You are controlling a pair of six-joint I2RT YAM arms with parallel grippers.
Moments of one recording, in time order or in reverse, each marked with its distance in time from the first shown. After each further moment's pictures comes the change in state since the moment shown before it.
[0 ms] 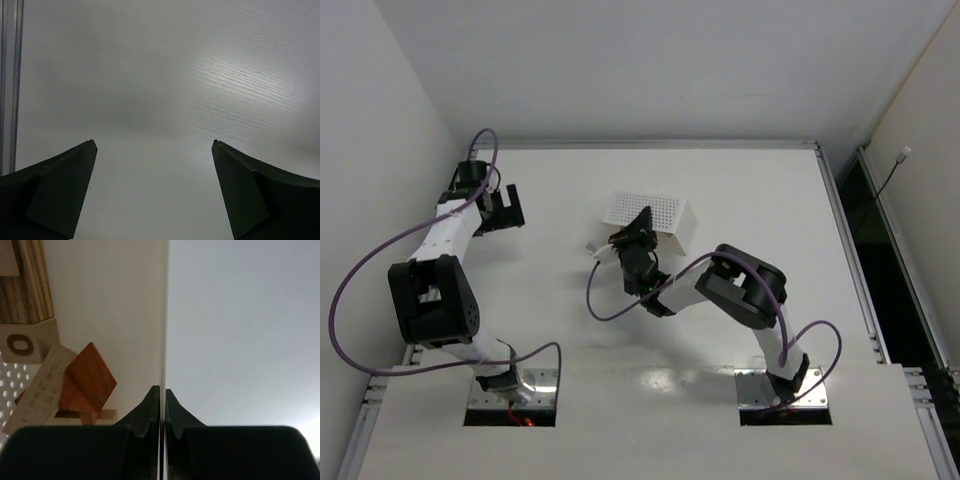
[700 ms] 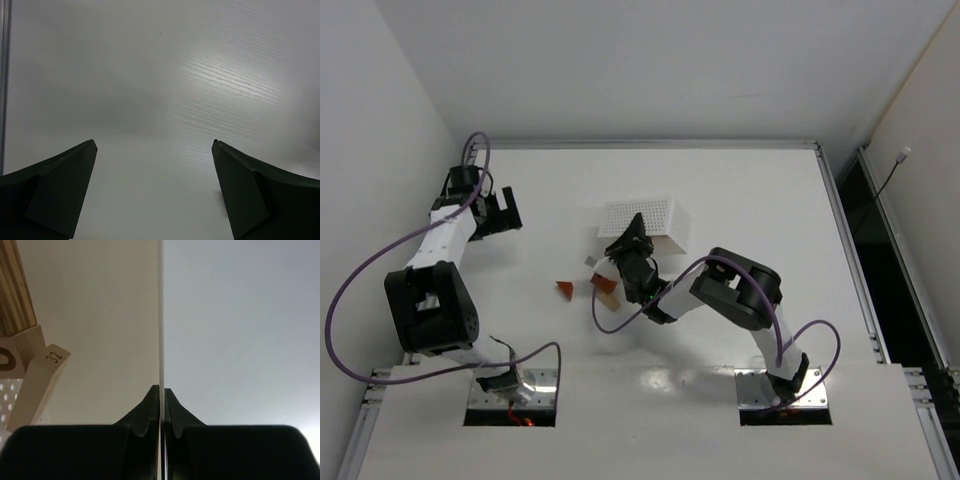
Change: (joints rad) left arm 0.046 -0.042 -0.044 0.015 0.087 -0.002; right arm 0.030 0.026 -0.030 0.049 -0.092 -0.134
